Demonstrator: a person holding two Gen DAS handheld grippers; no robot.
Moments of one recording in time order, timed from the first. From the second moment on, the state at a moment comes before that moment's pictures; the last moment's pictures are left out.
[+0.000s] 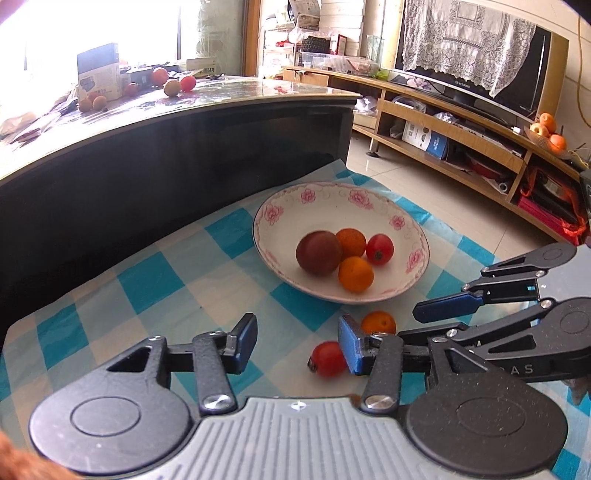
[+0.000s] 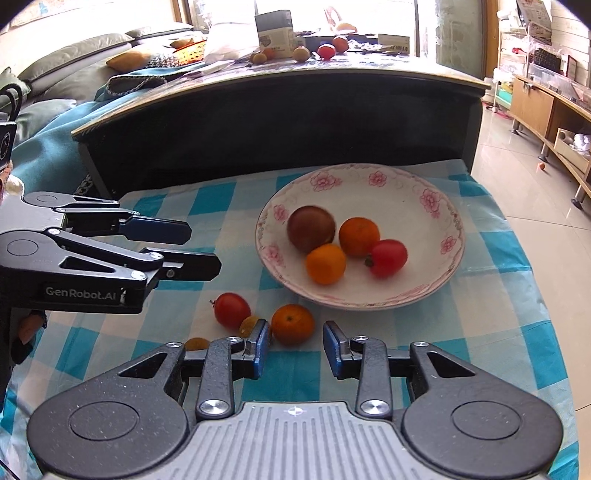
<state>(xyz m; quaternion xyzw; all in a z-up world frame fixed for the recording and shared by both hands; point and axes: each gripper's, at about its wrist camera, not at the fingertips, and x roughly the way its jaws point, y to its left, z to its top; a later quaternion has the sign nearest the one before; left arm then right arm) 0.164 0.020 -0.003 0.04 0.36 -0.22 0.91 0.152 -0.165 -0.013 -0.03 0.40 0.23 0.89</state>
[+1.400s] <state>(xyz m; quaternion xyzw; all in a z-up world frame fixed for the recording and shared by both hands) 0.131 -0.005 -0.035 0.10 0.42 -0.27 0.86 0.162 -0.164 -0.024 0.01 0.41 0.21 0.89</state>
